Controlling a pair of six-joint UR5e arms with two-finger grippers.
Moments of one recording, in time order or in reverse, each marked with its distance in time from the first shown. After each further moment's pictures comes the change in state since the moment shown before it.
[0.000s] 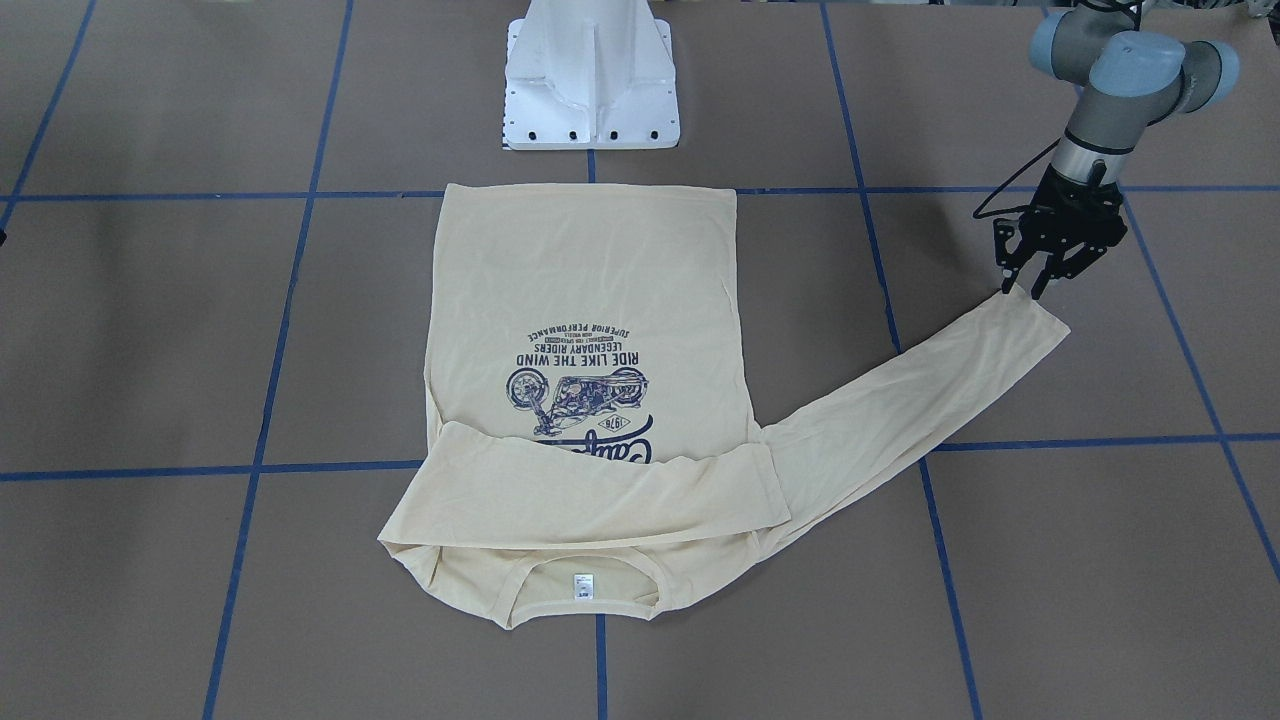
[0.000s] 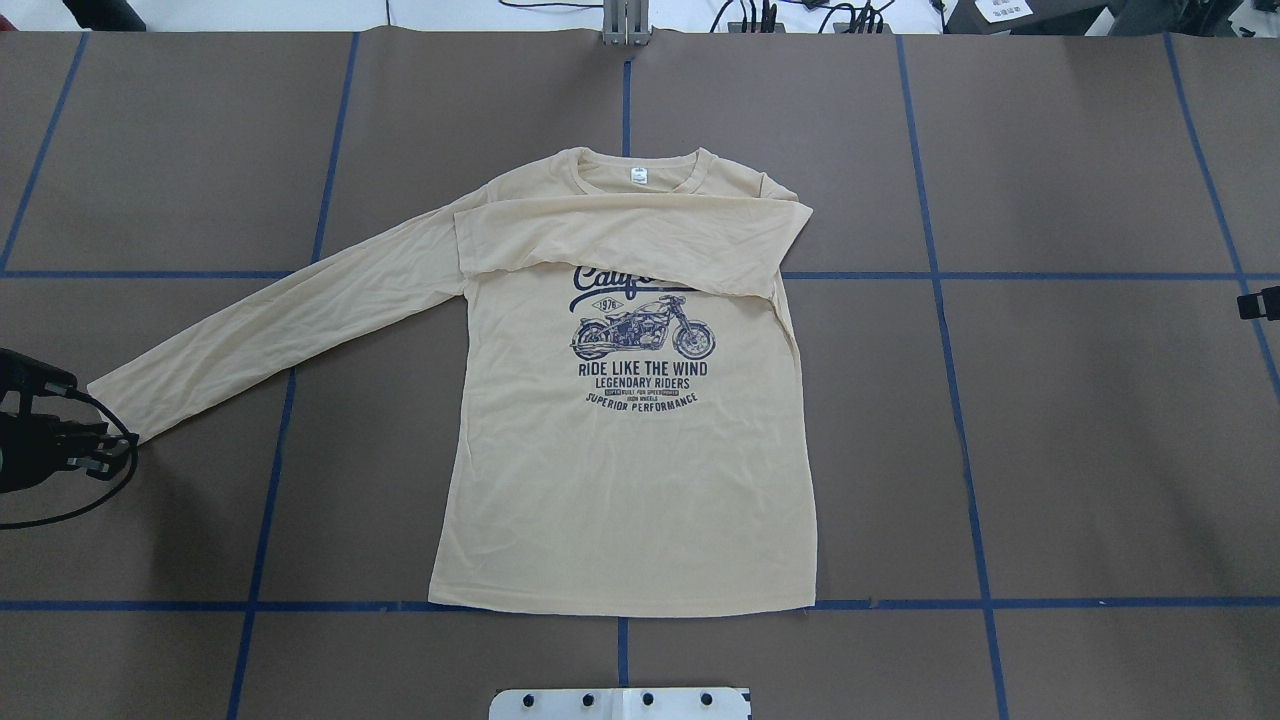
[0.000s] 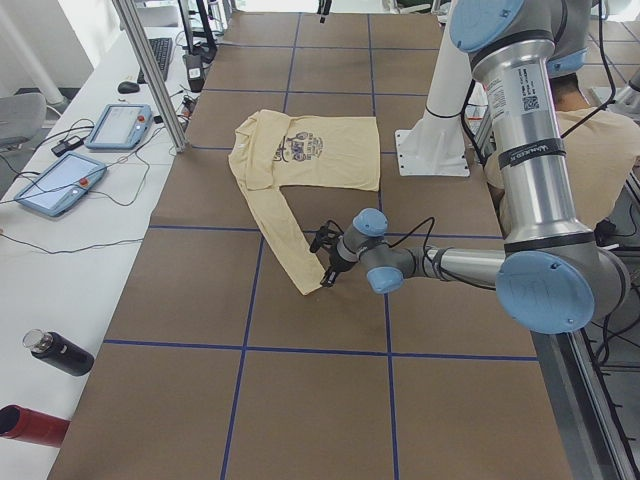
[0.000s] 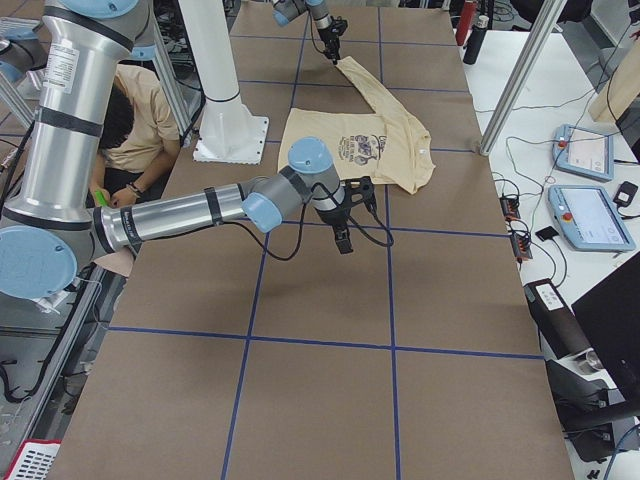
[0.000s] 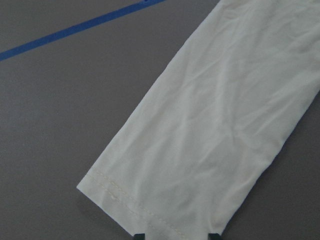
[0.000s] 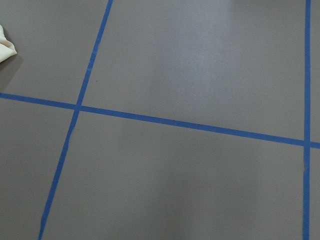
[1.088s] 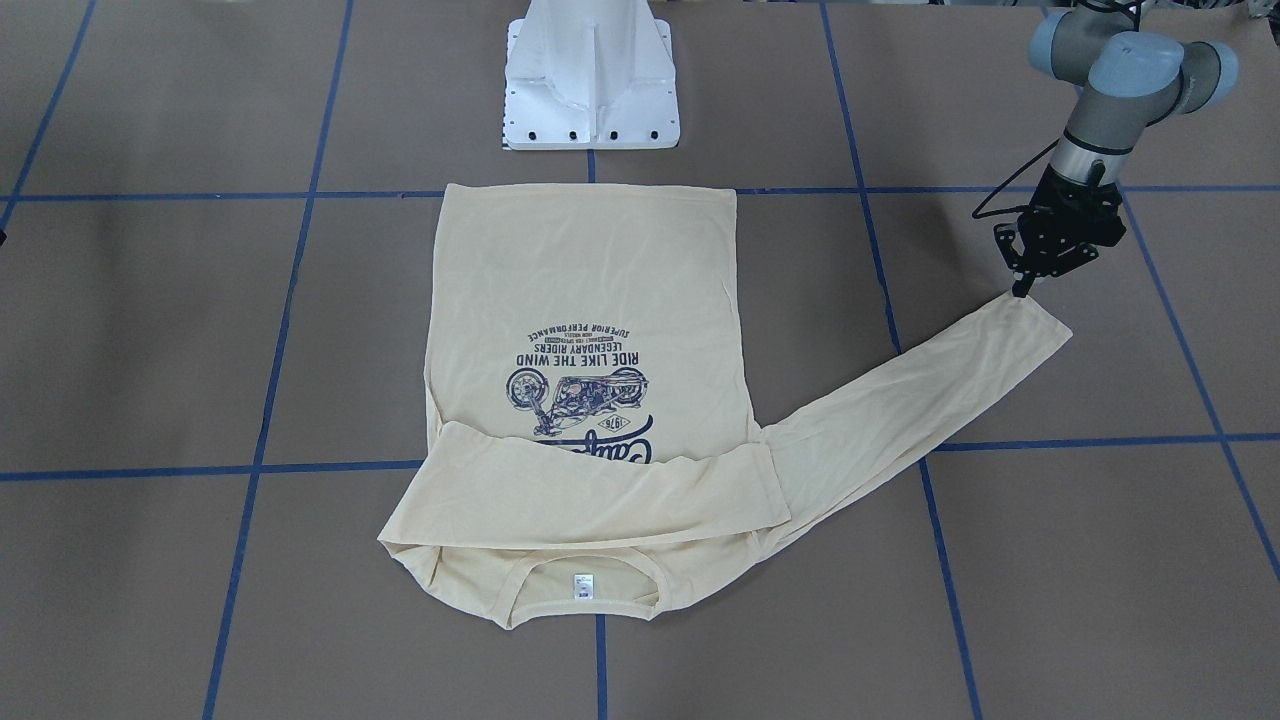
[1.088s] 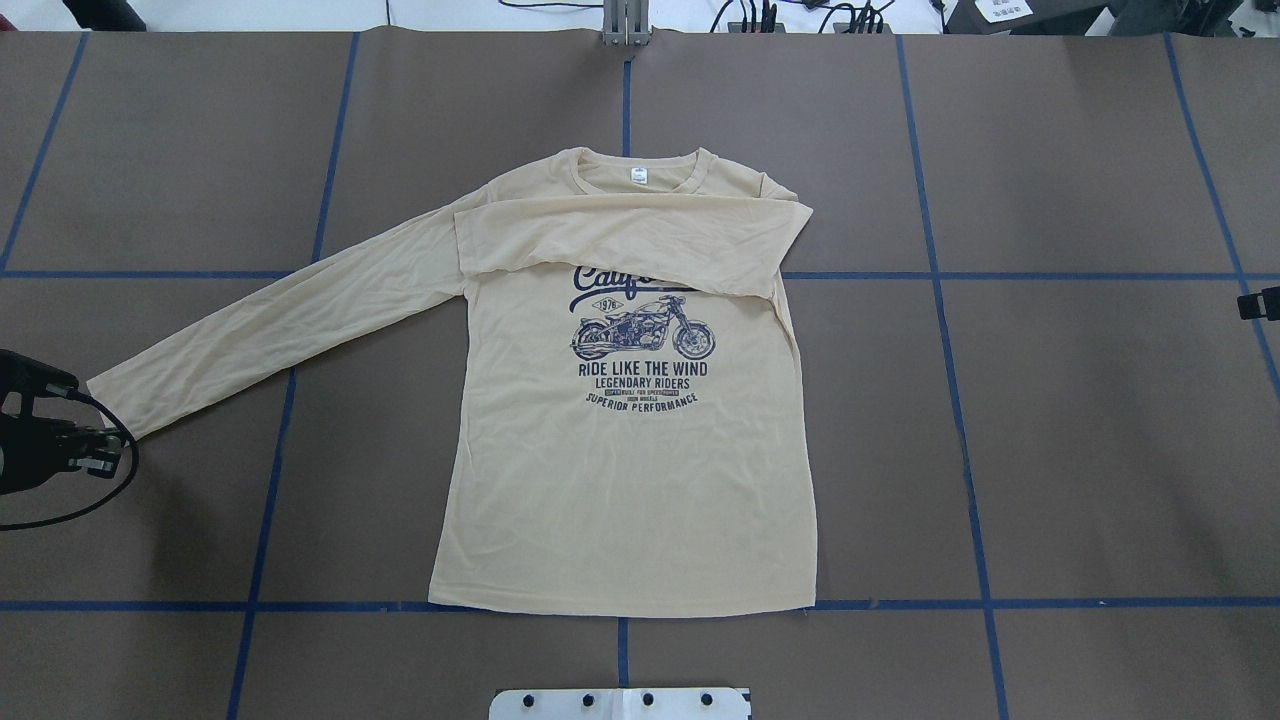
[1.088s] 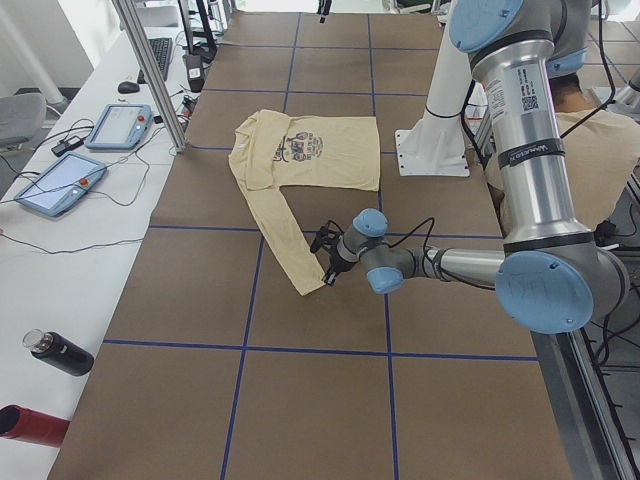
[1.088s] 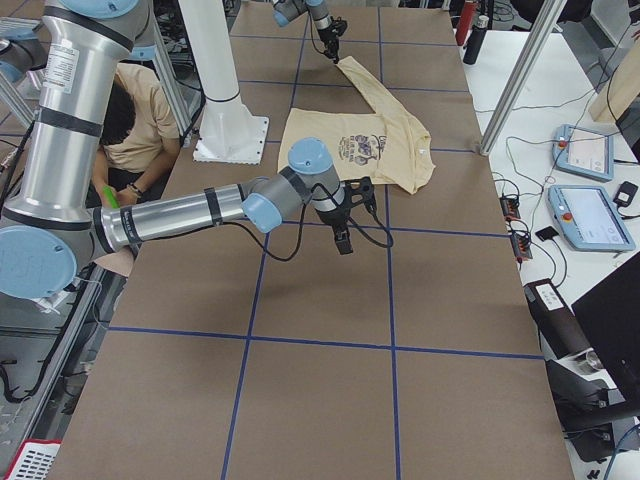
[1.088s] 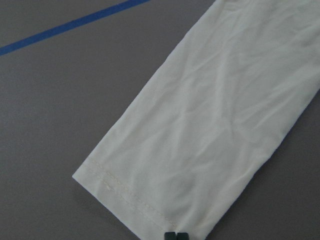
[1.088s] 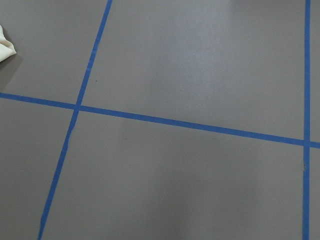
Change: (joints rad) left arm 0.001 0.000 -0.005 -0.003 -0.001 -0.001; right arm 0.000 0.001 0.000 0.000 0.000 0.000
